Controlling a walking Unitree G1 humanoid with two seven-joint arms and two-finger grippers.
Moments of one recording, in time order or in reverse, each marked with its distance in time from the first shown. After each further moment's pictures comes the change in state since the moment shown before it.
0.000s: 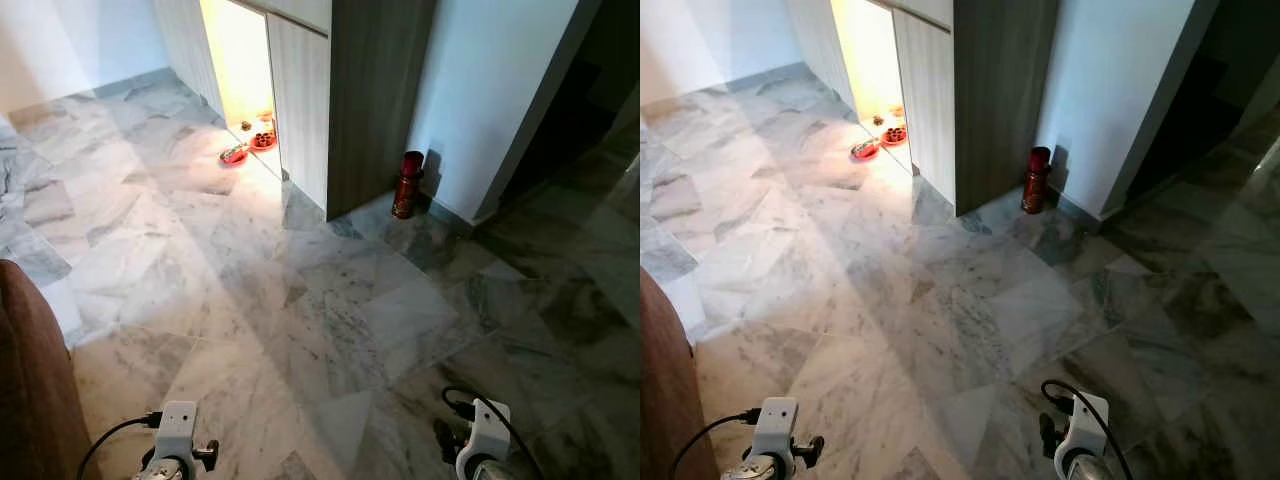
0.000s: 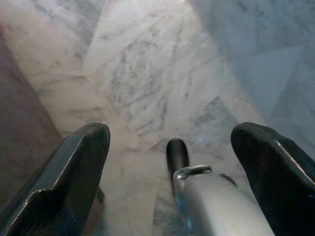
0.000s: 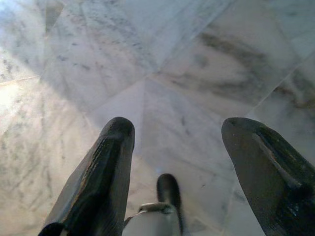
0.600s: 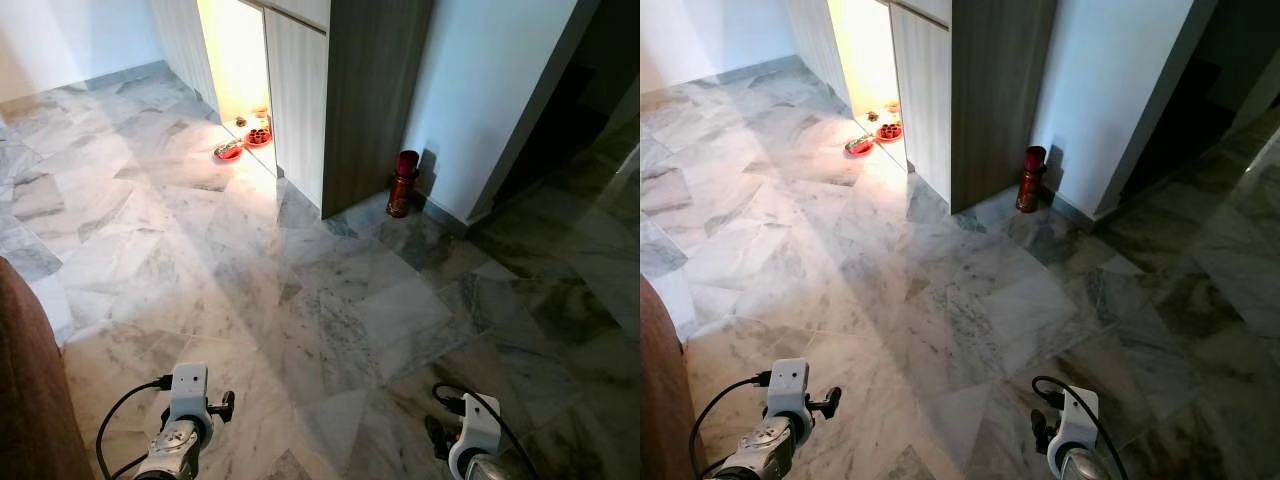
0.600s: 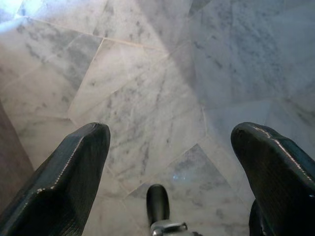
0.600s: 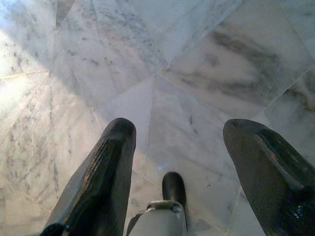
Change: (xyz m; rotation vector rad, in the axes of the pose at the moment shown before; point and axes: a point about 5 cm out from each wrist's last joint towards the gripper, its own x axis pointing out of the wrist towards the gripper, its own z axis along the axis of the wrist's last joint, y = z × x) left arm 0.005 -0.013 0.042 -0.060 -0.172 -0.024; right arm 0.002 0.016 -0.002 -0.012 0.016 0.039
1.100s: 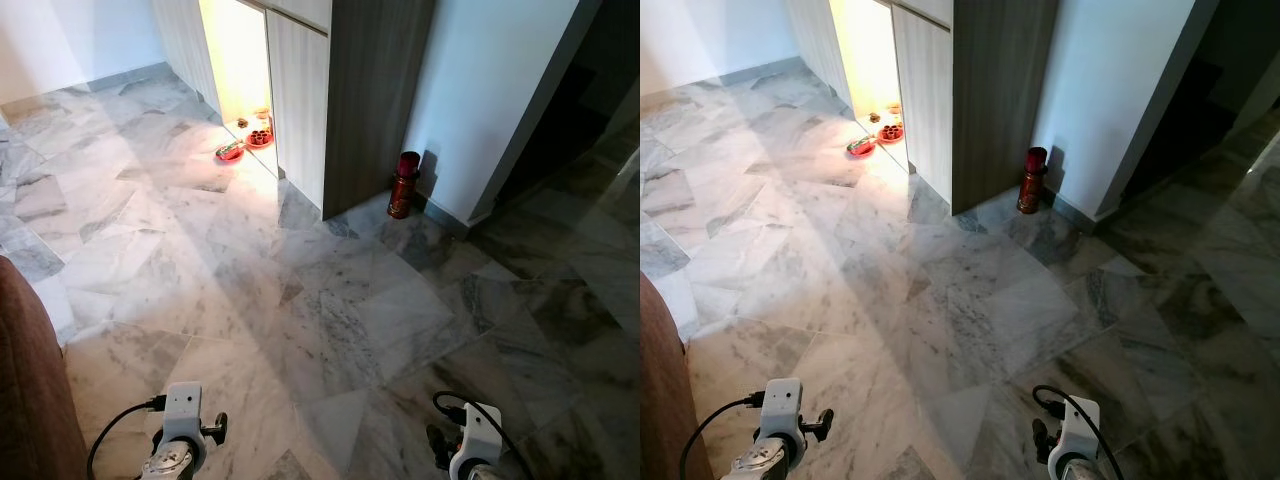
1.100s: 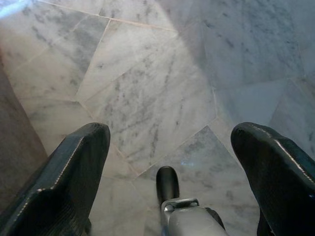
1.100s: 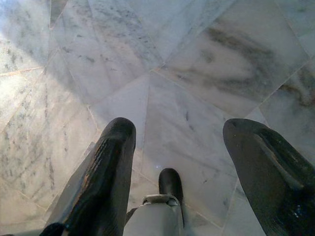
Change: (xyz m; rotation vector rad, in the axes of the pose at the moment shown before) left arm -0.007 0.005 -0.021 0.032 0.058 0.023; right arm -0.002 -0.002 -0.008 -0.005 0.001 -0.015
